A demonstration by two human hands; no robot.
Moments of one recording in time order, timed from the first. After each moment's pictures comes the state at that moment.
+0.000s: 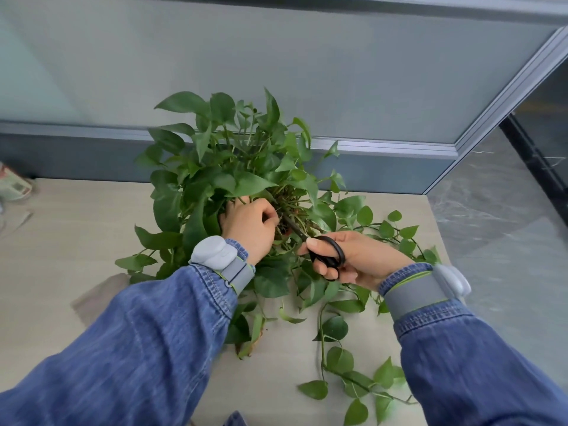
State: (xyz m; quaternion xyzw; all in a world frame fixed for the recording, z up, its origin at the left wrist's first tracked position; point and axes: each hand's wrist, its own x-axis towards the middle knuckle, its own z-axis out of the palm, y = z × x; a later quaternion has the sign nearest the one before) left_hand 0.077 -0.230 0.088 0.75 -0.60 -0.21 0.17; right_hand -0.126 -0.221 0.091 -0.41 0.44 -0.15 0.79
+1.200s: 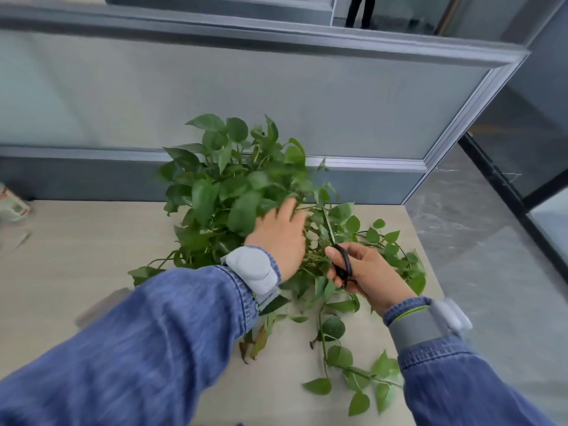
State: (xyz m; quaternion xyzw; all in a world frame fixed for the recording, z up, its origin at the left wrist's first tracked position) left_hand 0.059 -0.197 0.125 0.59 -0.80 -0.11 0.02; right_hand -0.125 -0.164 0.095 -0.41 0.57 -0.34 0.62
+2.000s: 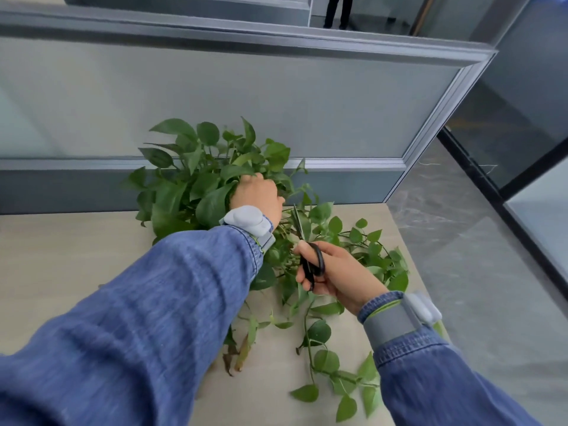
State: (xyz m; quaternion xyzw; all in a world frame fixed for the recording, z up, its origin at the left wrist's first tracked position) left_hand 0.040 -0.285 0.123 0.69 -0.72 0.00 0.07; right_hand -0.110 -0.170 0.112 -0.40 0.55 -0.30 0.66
